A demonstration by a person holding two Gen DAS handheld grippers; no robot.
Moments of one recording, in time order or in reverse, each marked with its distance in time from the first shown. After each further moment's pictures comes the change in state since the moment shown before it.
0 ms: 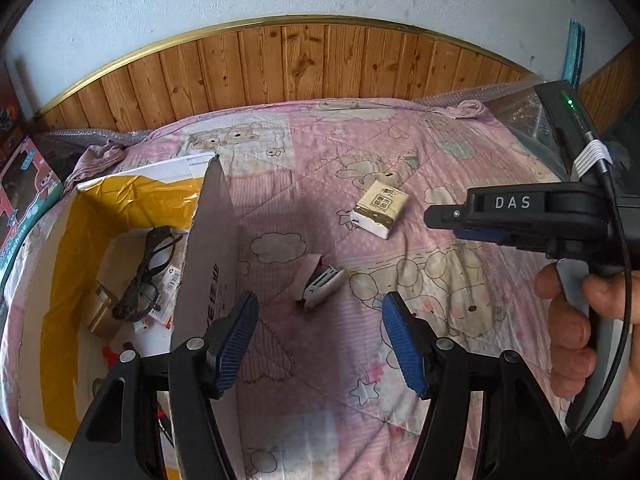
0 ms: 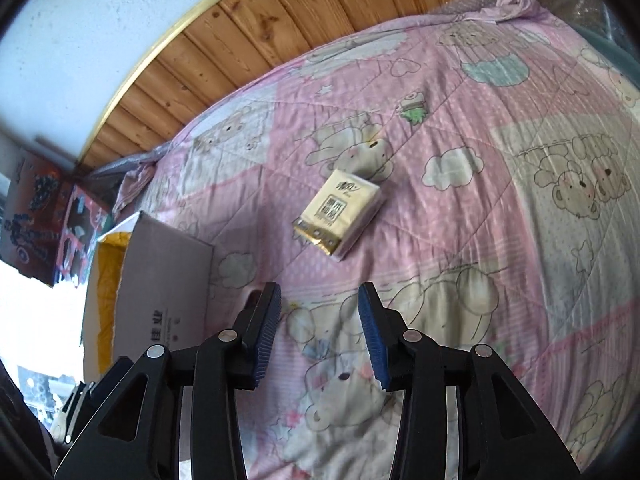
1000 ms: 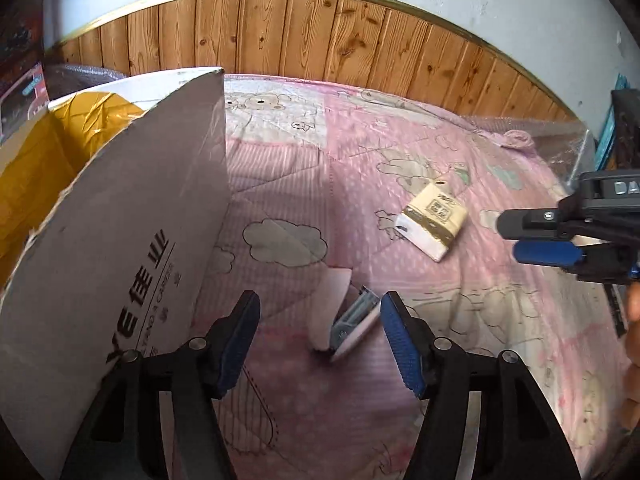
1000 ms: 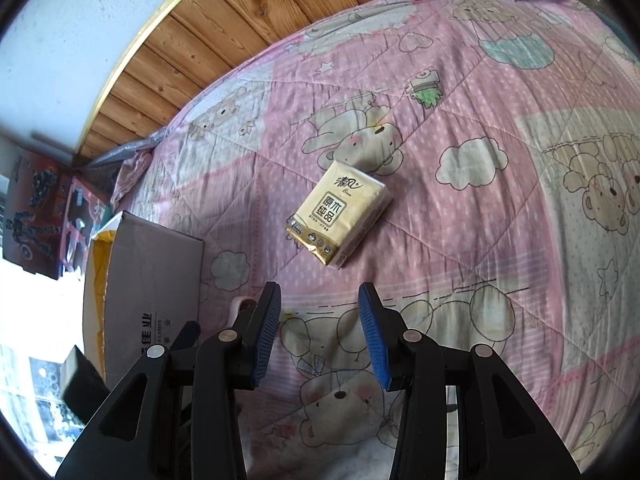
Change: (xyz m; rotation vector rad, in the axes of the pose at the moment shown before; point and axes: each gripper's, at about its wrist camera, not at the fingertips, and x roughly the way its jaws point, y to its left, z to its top) left arm 0.103 0.020 -0.019 -0.169 -0.052 0.047; right arm 0.024 -0.005 0.012 -0.001 0.093 0.059
